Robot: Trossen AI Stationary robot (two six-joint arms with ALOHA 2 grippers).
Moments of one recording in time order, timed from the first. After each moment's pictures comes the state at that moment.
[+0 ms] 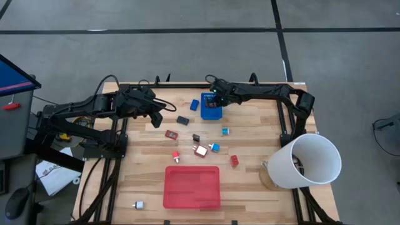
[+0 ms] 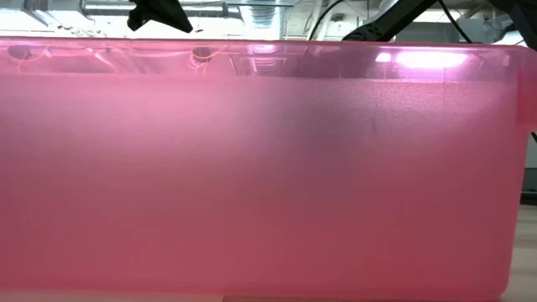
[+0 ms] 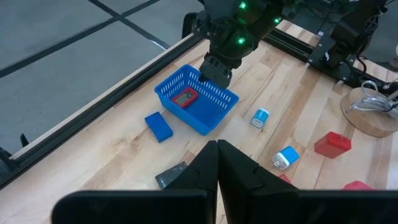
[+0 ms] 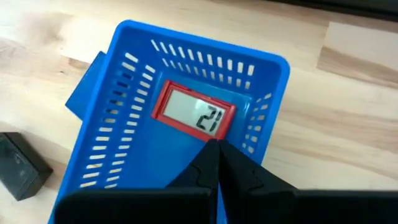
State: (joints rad) left arm 0.10 1.00 1.13 -0.74 -0.40 -0.42; right arm -0.45 1.88 1.30 -0.51 0.19 0.79
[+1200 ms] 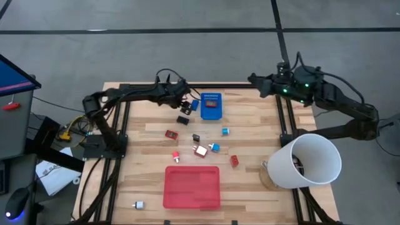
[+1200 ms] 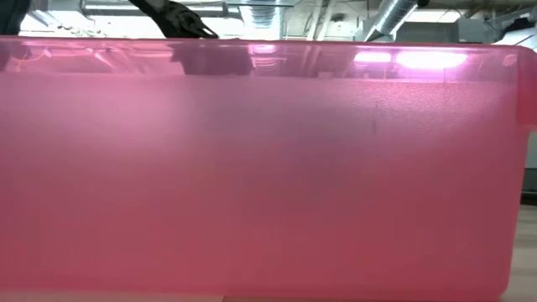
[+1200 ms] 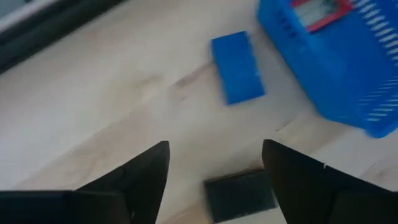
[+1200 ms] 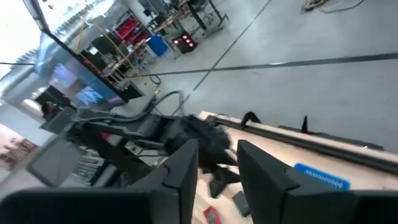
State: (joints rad) left arm 0.46 1.74 1.23 -0.62 -0.19 -0.49; right arm -0.24 0.95 1.30 -0.56 0.29 0.72
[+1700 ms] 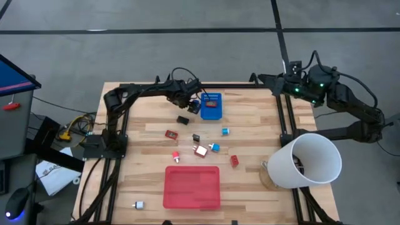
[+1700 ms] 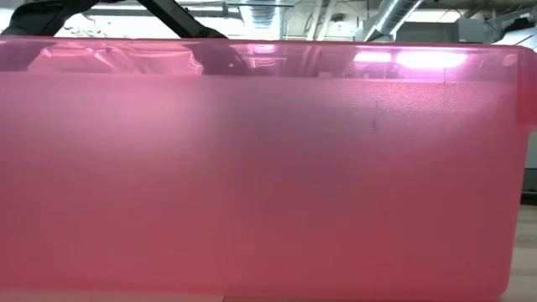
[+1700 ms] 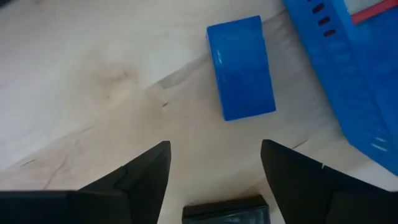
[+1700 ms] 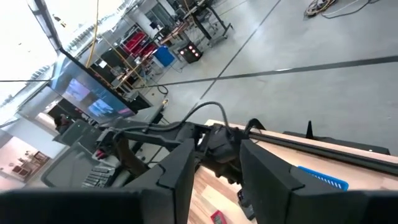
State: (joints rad) left arm 0.48 2.00 1.47 -0.78 -0.14 -0.55; right arm -0.24 0.86 1.30 -0.60 0.29 0.73
